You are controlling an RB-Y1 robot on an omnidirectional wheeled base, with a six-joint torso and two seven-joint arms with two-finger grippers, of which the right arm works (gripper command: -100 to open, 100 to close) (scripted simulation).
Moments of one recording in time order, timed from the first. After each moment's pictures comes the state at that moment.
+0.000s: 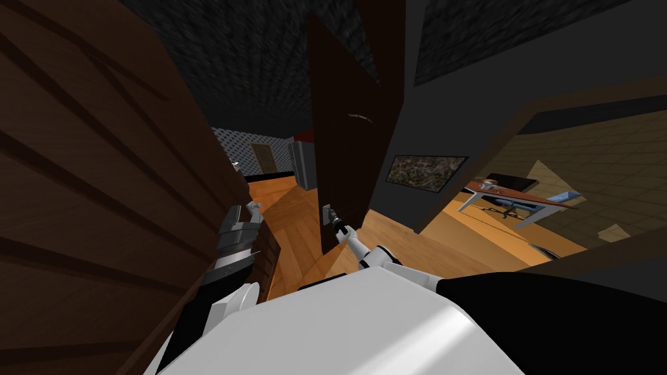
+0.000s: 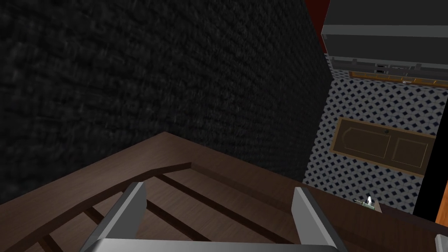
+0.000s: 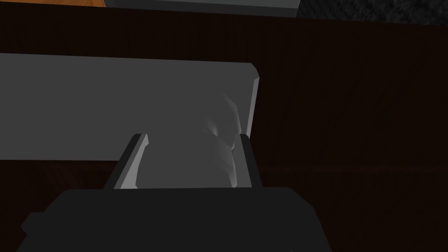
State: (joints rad) arm -0.49 -0.04 0.14 -0.65 0.15 -0.50 -0.25
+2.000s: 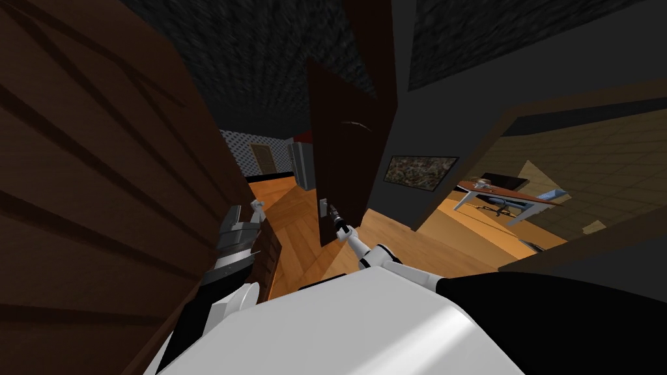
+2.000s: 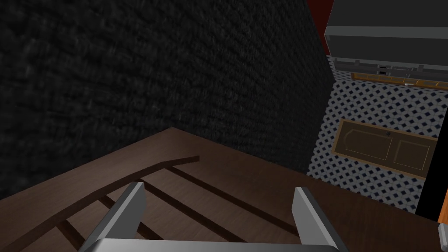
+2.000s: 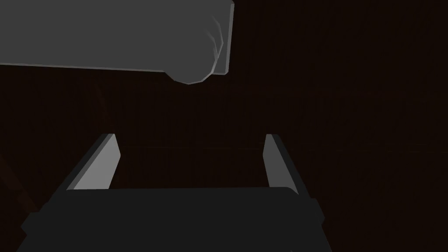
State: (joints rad) arm -0.50 -0.05 0.13 -0.64 -0.02 -0.49 -0.09
